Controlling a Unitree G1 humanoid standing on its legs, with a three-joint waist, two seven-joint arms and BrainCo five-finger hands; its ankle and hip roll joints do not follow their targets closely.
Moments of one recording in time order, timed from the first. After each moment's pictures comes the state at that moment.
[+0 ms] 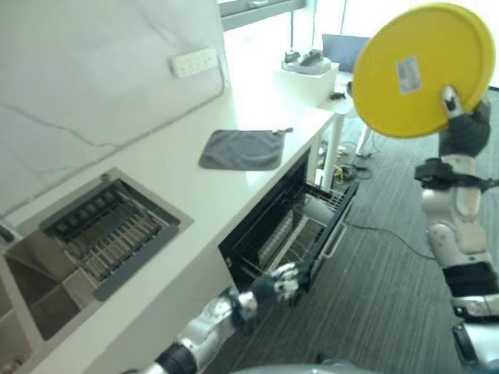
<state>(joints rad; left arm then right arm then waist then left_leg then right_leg) 0.00 0.32 -0.63 0.46 -0.67 0.00 -0.42 -0.41 -0.59 -0.03 0.12 0.81 -0.35 -0.26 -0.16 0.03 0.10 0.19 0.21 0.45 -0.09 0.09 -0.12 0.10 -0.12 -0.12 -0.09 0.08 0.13</state>
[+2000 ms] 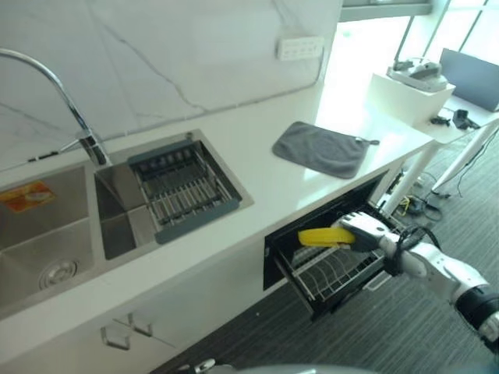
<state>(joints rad) 0.15 0.27 -0.18 1.10 -0.17 0.06 -0.14 -0.36 -0.79 0.55 0.51 -0.66 -0.48 -0.15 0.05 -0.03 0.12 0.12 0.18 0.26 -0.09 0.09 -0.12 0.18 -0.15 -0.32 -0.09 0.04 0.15</state>
